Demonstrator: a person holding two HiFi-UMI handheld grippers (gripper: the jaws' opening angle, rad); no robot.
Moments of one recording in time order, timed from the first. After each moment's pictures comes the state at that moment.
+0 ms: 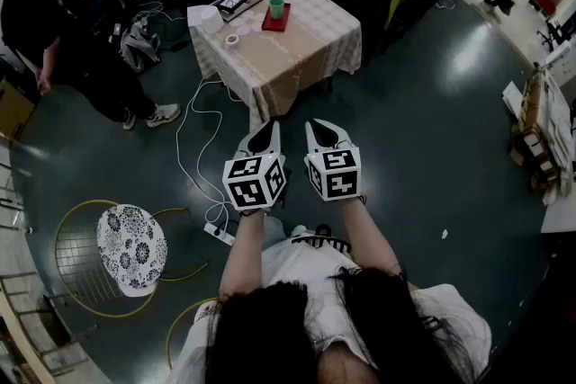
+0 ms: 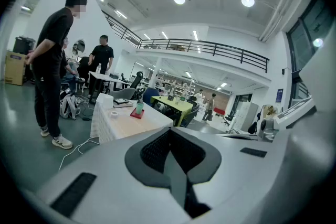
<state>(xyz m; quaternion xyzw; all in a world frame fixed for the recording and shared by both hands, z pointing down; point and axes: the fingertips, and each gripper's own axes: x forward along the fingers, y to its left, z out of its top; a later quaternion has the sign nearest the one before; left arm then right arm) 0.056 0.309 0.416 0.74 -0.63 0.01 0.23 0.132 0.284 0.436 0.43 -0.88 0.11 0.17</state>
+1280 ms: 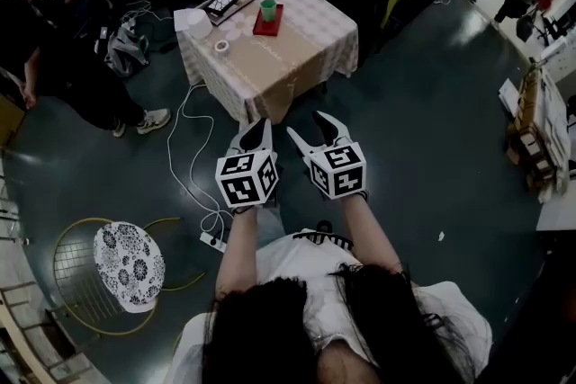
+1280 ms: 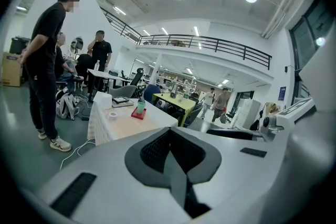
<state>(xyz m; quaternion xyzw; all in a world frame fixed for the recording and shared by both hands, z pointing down) 0.032 0.237 0.433 0.74 -0.63 0.03 0.24 0.106 0.219 0.444 0.37 -0.91 0.13 0.14</state>
